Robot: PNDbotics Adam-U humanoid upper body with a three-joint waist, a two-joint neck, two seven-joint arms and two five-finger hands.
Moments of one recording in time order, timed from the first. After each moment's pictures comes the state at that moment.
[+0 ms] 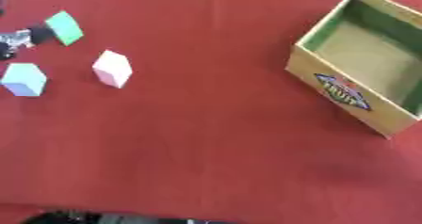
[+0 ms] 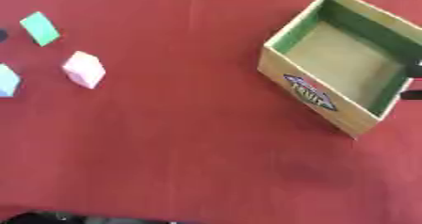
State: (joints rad) left arm -0.31 0.92 -0.02 -1.81 0.20 0.32 0.23; right arm 0.01 -0.57 -0.26 -1.98 -0.43 -0.30 0.64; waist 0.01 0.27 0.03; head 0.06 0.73
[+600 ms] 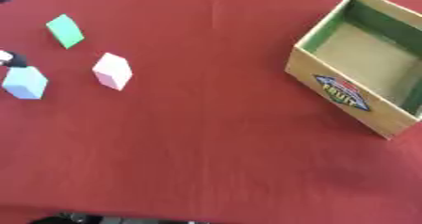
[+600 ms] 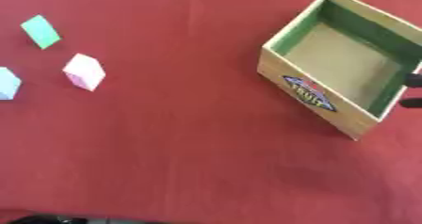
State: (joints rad) left arm -0.51 1.11 -0.10 -1.62 -0.37 0.36 -0.55; right arm 0.03 -0.57 -0.26 -1.98 -0.40 -0.32 0.64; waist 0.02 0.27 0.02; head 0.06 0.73
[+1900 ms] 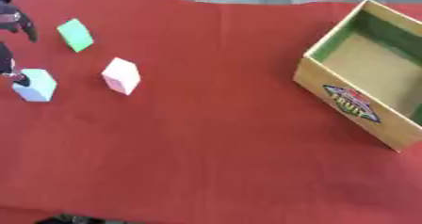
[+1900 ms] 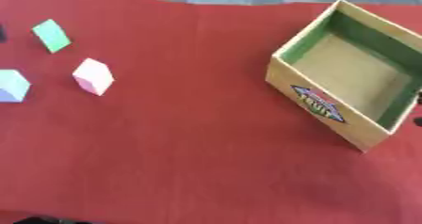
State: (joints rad) left arm -0.73 0.97 -0.22 -1.29 -0.82 0.14 -0.72; right arm 0.03 -0.54 -0.26 -1.98 -0.37 -0.30 0.66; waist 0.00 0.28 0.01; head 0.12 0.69
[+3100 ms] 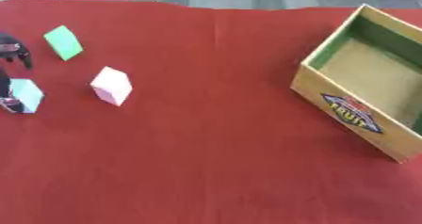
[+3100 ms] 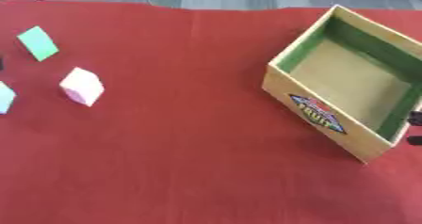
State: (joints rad) left arm -0.75 0.95 -0.20 -1.17 -0.88 0.13 -0.77; right arm -0.01 -0.49 -0.26 -1.98 -0.31 -0.28 0.67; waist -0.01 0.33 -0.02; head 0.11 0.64
